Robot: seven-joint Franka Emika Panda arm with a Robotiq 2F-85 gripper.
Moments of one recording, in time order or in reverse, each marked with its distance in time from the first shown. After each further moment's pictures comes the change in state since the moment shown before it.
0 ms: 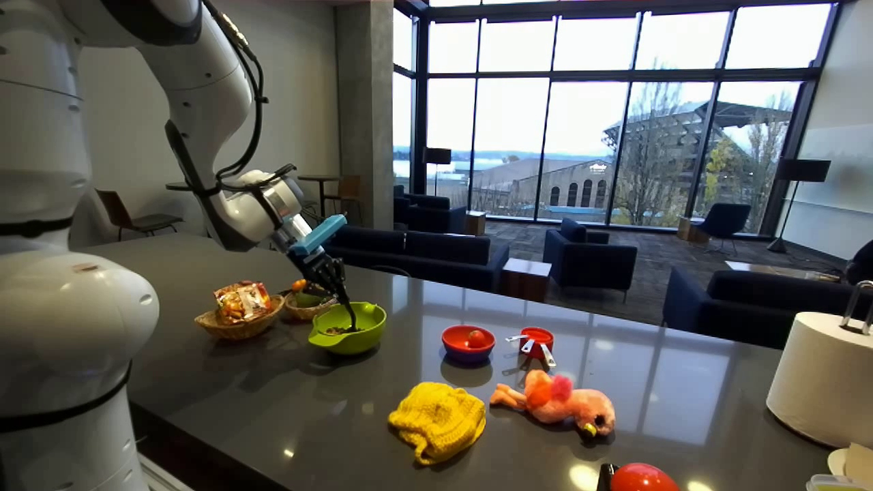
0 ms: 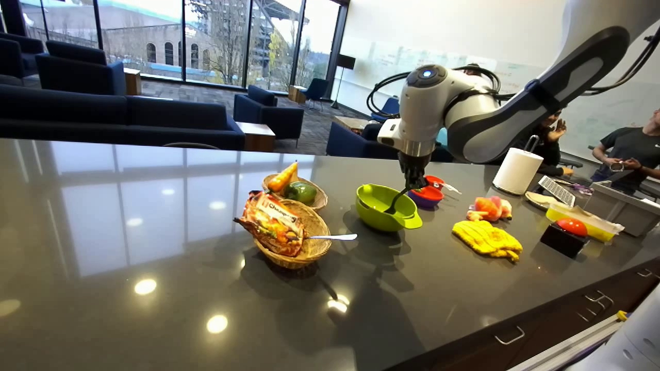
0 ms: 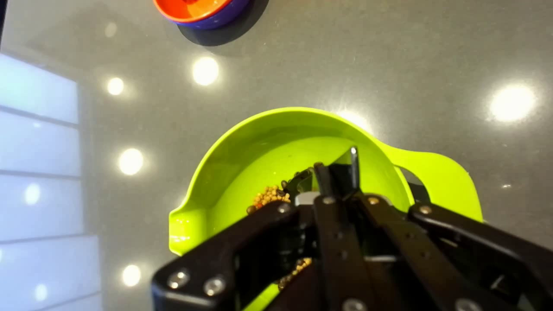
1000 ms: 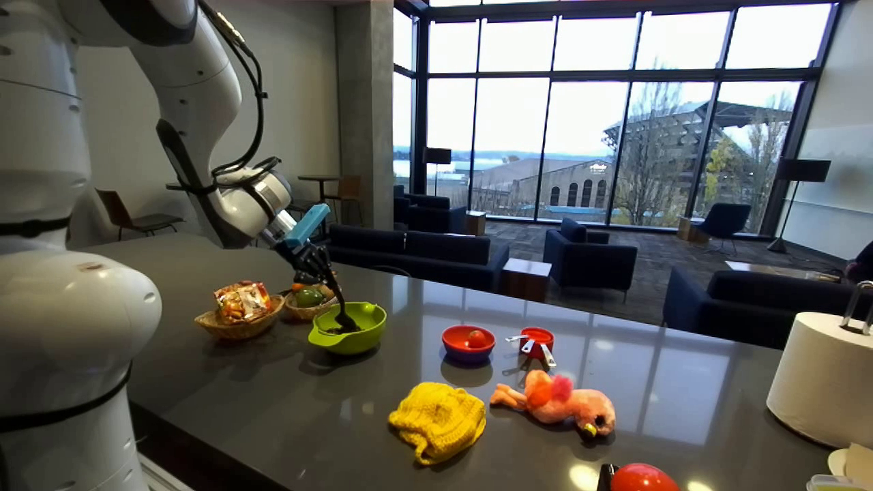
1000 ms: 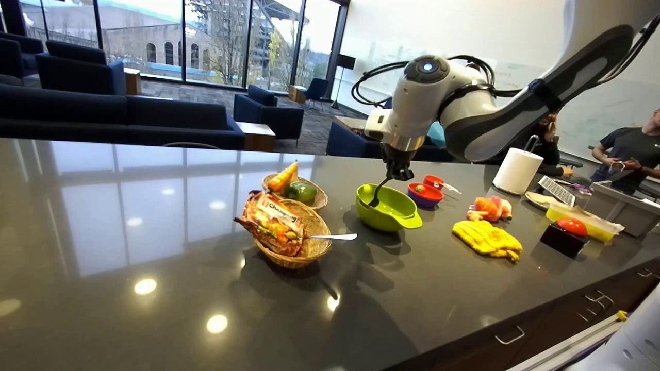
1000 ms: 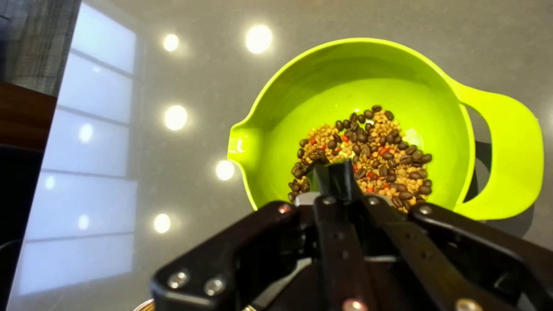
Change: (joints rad) arm 0.036 0.000 0.032 0.027 -0.156 0.076 0.041
